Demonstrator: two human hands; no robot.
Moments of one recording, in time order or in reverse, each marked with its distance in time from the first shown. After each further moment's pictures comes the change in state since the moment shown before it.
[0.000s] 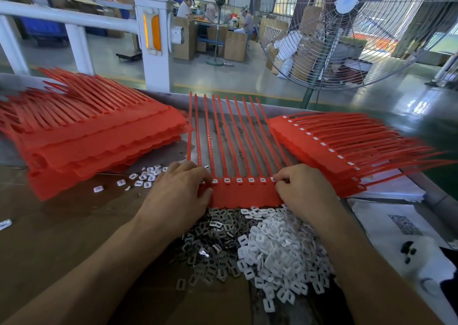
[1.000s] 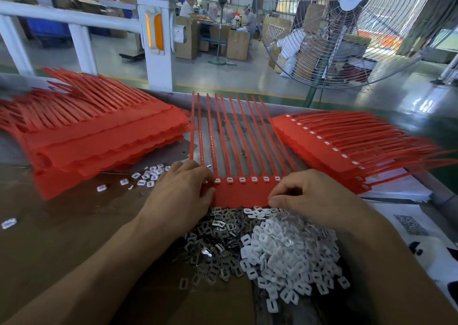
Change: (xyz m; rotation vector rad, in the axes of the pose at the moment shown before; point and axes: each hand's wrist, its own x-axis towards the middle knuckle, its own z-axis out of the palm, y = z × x) left_hand -0.001 0.001 -0.001 0.001 -0.003 0.002; right_hand -0.011 0.012 -0.027 0.229 -0.350 -0.229
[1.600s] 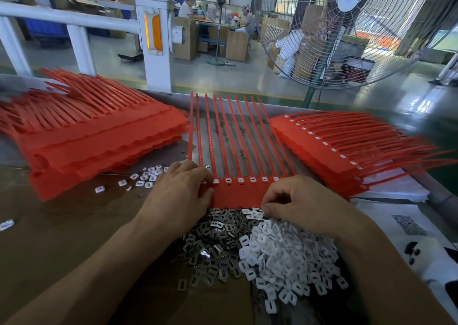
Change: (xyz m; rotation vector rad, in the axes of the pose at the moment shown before) left_hand 0.001 -0.001 0.001 0.001 -0.003 0.002; right_hand 0.002 -0.004 0.011 -0.011 -0.059 -0.008
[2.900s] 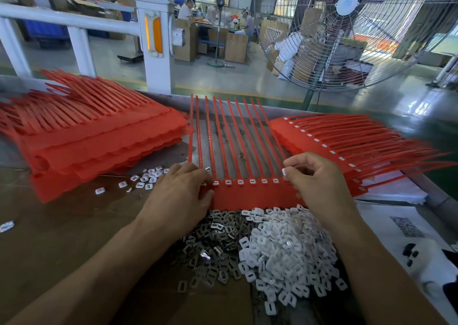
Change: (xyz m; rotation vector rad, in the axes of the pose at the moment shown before) left_hand -0.001 0.001 -0.002 0.001 -0.009 -0.002; right_hand 0.008 0.008 0.004 0.434 0.650 0.119
